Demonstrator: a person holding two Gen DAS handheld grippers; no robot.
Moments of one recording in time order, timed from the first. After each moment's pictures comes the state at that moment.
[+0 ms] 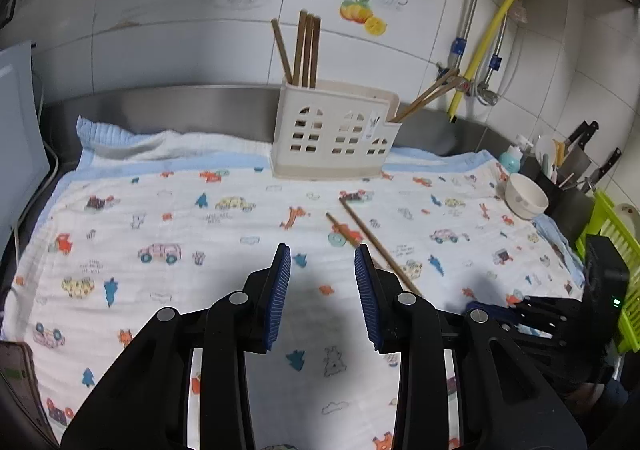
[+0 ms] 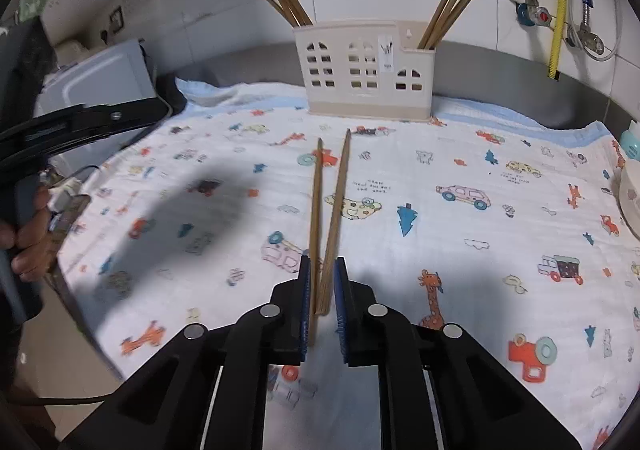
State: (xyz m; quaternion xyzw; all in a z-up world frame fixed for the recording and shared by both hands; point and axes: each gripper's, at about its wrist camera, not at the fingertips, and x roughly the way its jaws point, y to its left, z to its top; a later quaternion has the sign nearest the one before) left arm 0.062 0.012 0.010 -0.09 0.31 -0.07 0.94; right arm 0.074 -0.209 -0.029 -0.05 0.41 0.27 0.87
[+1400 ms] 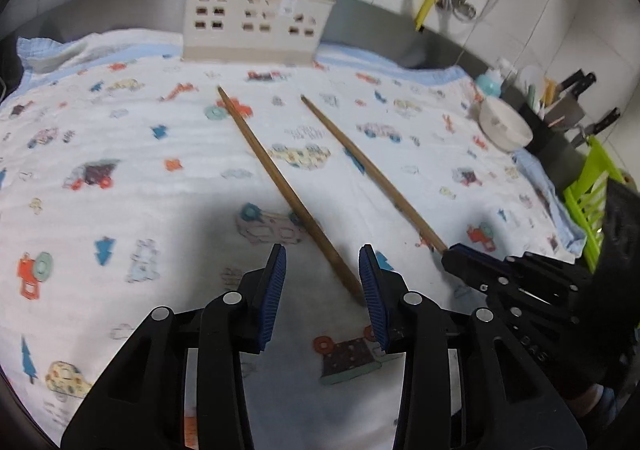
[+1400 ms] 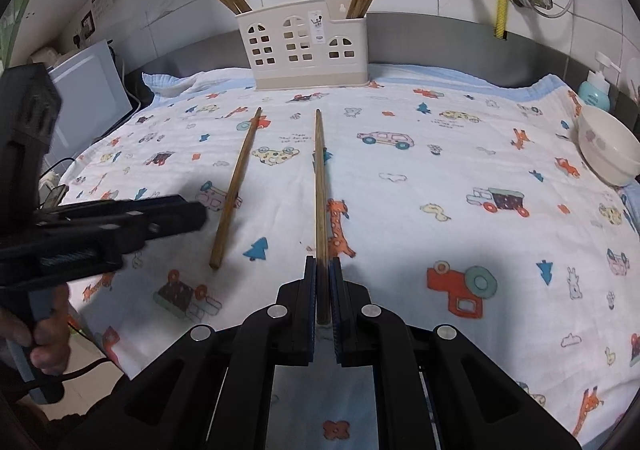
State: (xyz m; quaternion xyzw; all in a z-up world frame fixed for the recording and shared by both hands) left arm 0.067 -0.111 -0.070 -0.11 0.43 -0.11 0.89; right arm 0.054 -0.284 -0.041 -0.03 0.42 0.24 0.87
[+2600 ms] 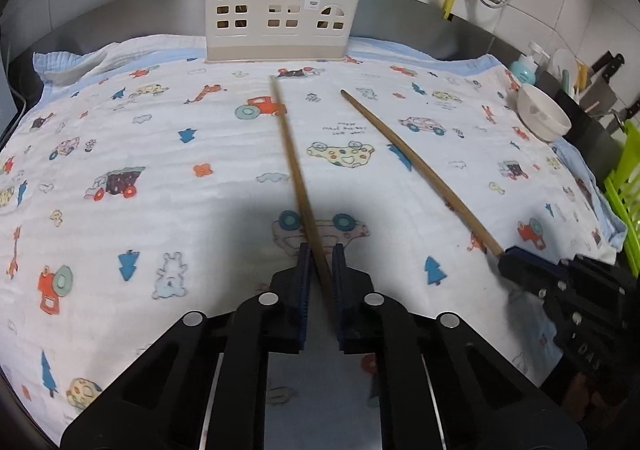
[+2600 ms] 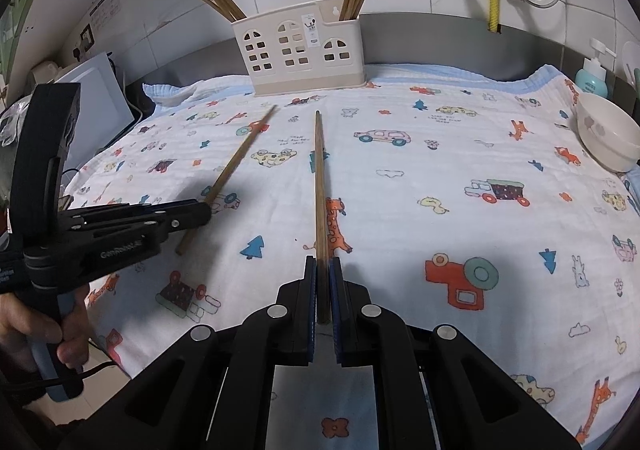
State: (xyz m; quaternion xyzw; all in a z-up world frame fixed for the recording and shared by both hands) left arm 0.075 -0.103 -0.080 -0.06 0.43 -0.05 0.90; right arm 0.053 -0.288 -0.042 -0.01 0.42 0.24 0.88
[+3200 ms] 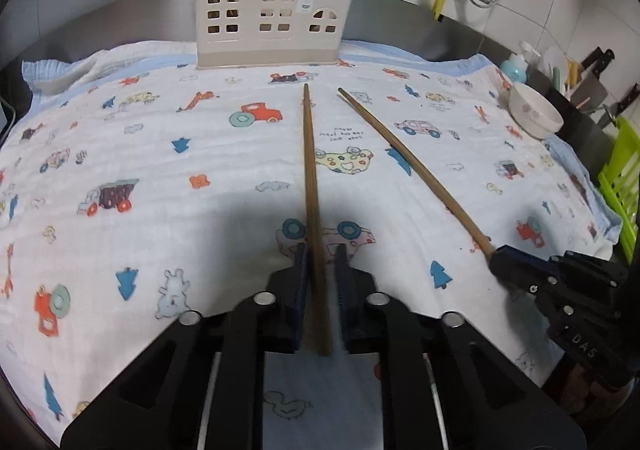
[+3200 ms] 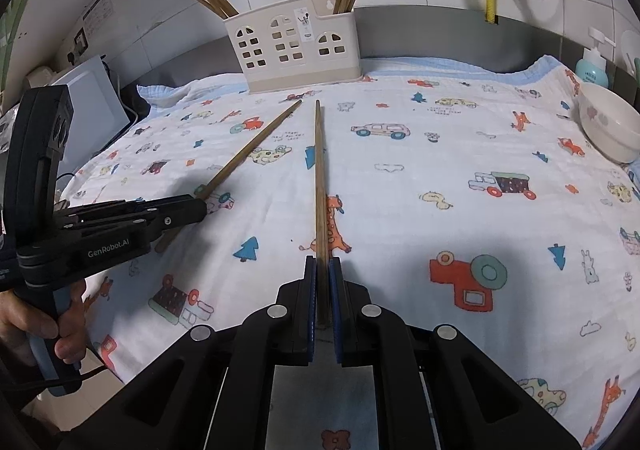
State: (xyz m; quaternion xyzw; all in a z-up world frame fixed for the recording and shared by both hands) left arm 0.083 -0.101 -0.081 -0.06 0.42 -0.07 0.90; right arm 0.060 -0.286 -0.050 0.00 0.42 0.23 0.88
